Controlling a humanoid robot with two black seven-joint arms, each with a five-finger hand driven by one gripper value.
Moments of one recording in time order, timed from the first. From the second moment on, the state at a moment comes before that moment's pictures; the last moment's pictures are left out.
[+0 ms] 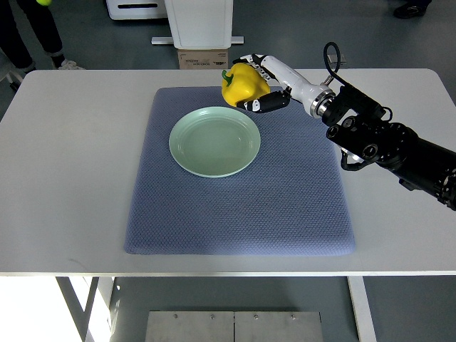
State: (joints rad) left arm -0.01 0.00 -0.17 -0.20 0.04 0.15 0.02; right arm 1.25 0.00 -0.30 0.43 -0.42 -0.12 0.55
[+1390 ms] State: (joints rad) left arm -0.02 0.00 -0.17 -0.20 0.04 0.15 0.02; right arm 1.24 0.00 -0.30 0.44 -0.43 -0.12 0.61
